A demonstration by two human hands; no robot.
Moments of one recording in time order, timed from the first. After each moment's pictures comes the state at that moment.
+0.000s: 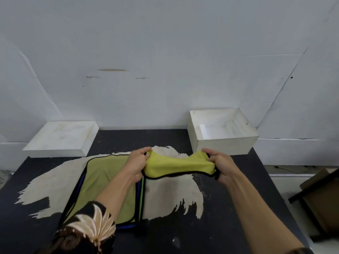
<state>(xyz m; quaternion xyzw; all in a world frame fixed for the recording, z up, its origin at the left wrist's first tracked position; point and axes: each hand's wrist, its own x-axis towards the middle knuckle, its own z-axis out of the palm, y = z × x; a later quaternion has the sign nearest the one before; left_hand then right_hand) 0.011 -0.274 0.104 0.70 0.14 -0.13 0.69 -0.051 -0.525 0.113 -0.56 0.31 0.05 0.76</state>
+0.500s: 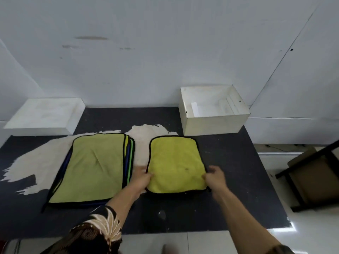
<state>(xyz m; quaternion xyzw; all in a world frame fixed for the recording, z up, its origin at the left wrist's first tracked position) -0.067 -0.302 -0.010 0.77 0.19 -0.24 0.57 -0.122 -0.549 -0.013 -0.71 0.42 0.05 0.56</state>
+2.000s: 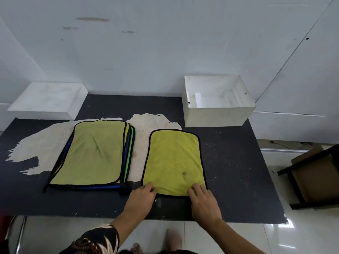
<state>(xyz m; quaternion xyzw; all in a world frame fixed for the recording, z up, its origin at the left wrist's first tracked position) -0.155 -0.292 -0.064 0.95 -0.29 -0.06 0.02 -0.215 -0.531 -0.073 -0.99 -0.07 0.05 0.06</state>
